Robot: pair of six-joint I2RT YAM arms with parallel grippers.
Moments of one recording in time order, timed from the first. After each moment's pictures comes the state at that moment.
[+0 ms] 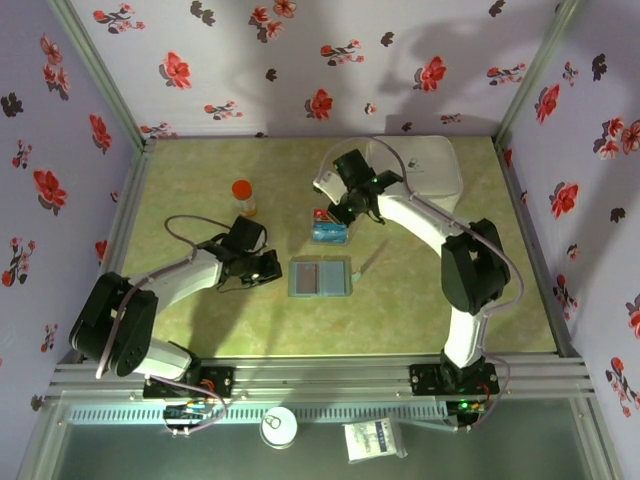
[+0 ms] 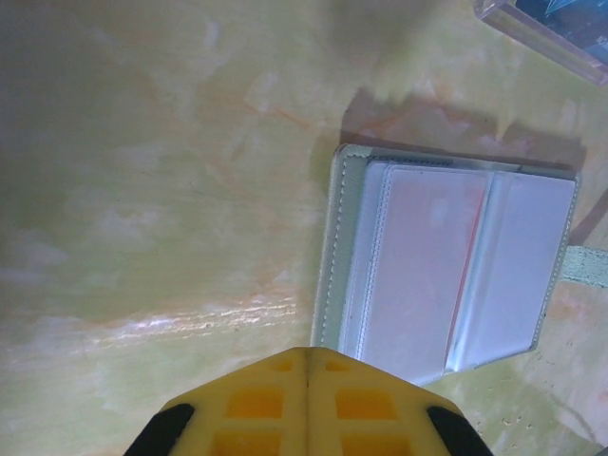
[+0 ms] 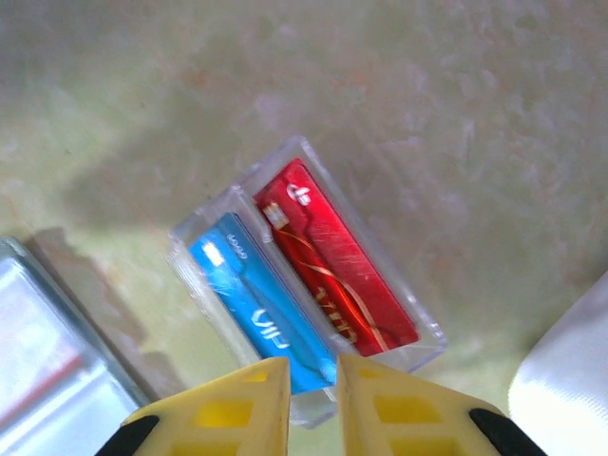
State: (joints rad) left arm -0.55 1.44 0.74 -0.38 0.28 -0.75; right arm 0.61 1.85 1.49 -0.65 -0.10 -0.29
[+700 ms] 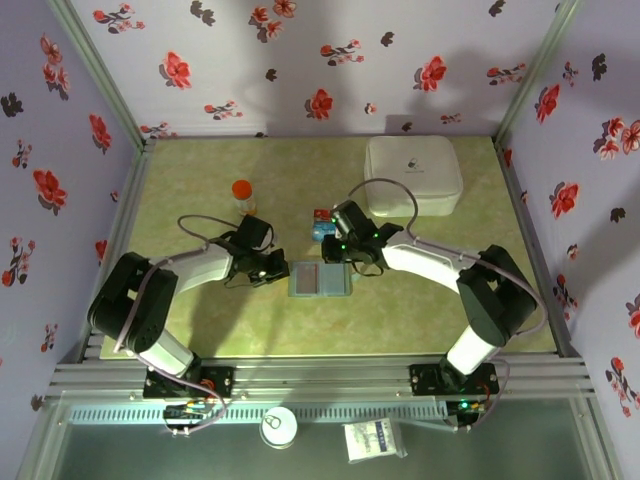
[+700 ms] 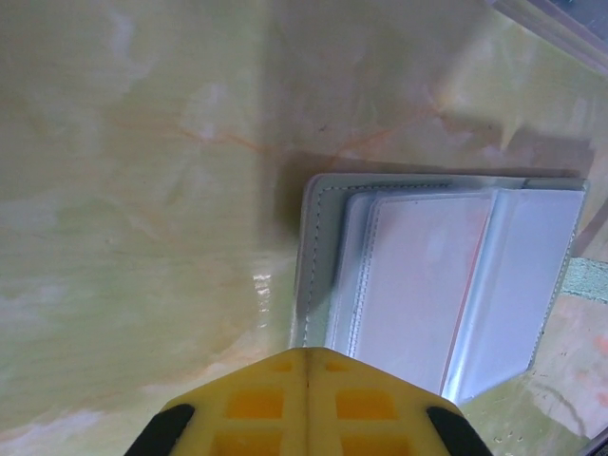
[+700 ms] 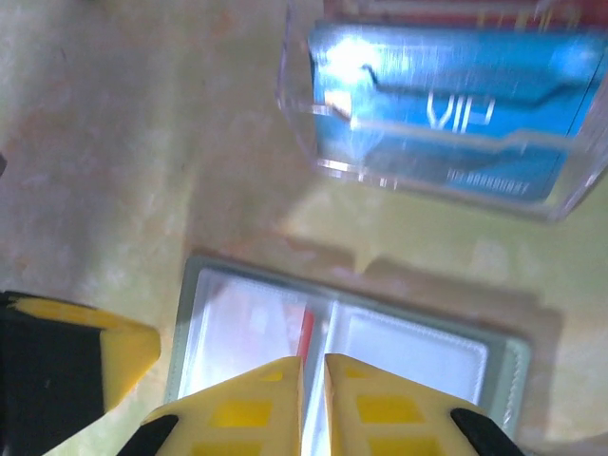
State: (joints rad) left arm -0.55 1.58 0.77 -0.28 0.36 -0.75; right arm 0.76 1.63 1.02 -0.33 -0.11 0.66
